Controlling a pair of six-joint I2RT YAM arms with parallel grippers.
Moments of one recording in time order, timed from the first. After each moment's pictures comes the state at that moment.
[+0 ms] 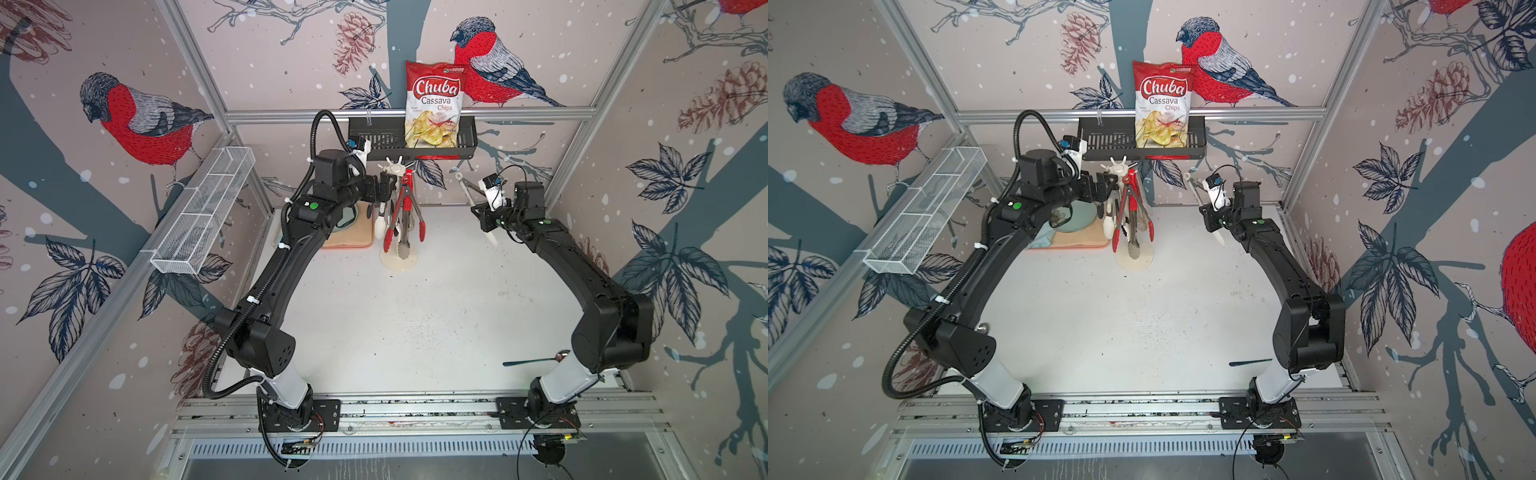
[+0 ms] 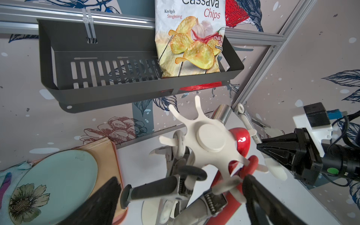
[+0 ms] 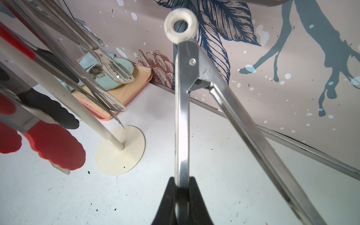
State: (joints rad) left arm -0.35 1.68 1.87 -0.49 0.23 -0.15; right arm 0.18 1.64 1.43 -0.29 -0.40 -0.23
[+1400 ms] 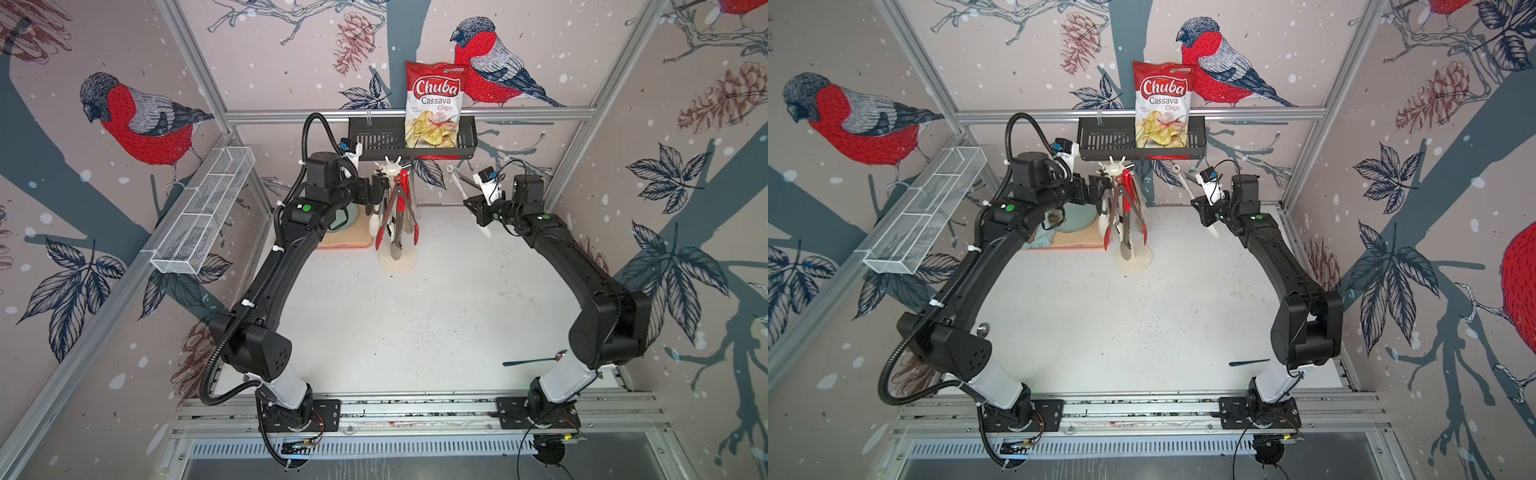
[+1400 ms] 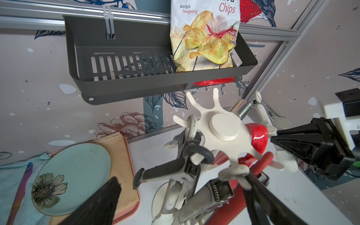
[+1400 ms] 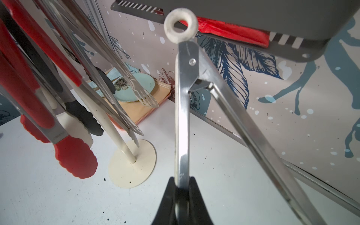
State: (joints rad) left arm -0.30 1.64 1.82 -0.48 0.22 -0.12; right arm 0.20 1.68 1.51 -0.26 -0.53 -0.26
